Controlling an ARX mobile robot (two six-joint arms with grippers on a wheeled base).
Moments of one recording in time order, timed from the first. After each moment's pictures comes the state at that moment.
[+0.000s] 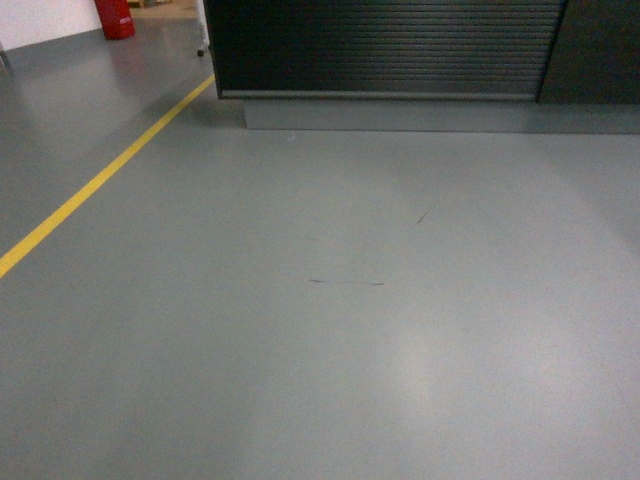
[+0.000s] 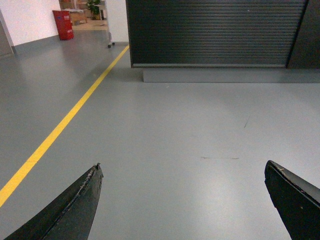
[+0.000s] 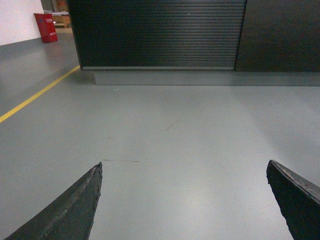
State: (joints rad) left arm 0.00 0.01 0.01 0.00 0.00 -0.01; right arm 0.00 0.00 0.01 0.00 0.00 0.00
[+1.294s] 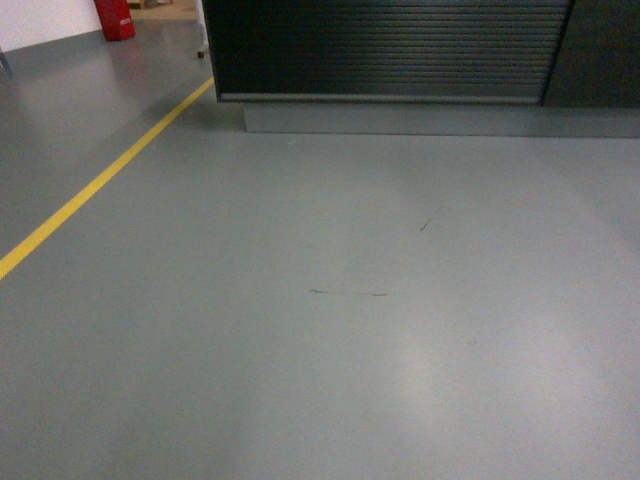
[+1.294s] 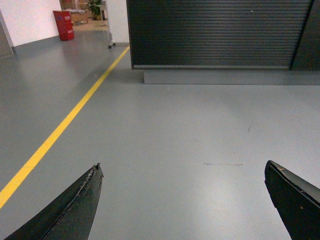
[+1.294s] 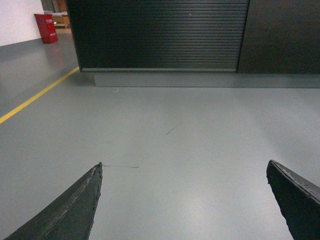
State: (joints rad) left arm 0.00 0.01 0.01 0.00 0.00 -0.01; right arm 0.00 0.00 0.01 0.00 0.00 0.00
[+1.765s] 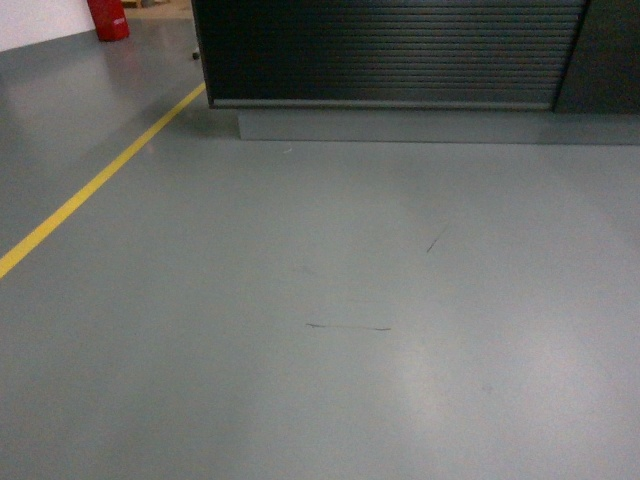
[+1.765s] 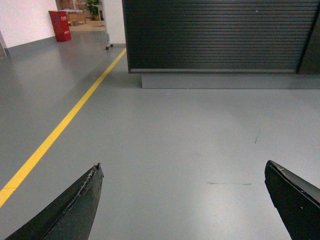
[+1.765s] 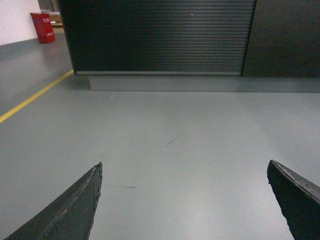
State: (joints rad) left arm 0.00 0.01 0.01 0.00 0.00 -0.01; right arm 0.00 0.00 0.01 -0.01 0.00 0.00
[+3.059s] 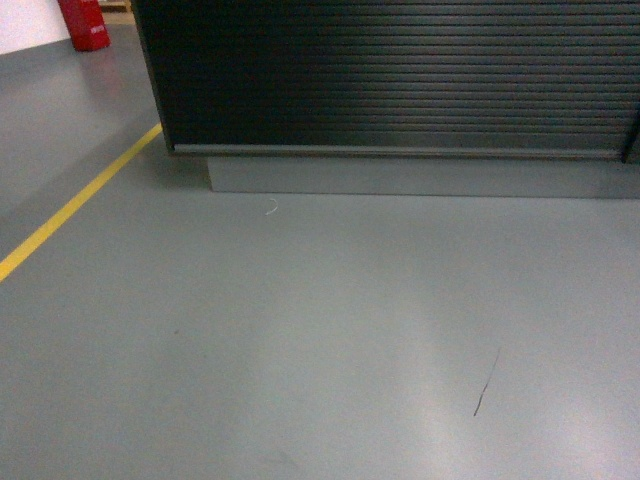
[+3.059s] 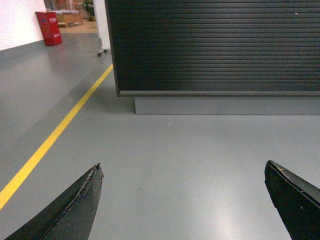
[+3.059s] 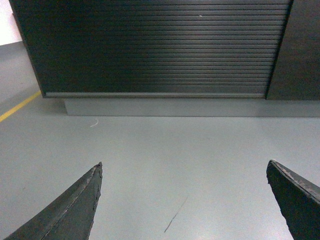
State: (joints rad) left arm 0.00 0.01 0.01 -0.01 0.00 -0.01; right arm 0.00 0.00 0.01 -0.01 0.00 0.00
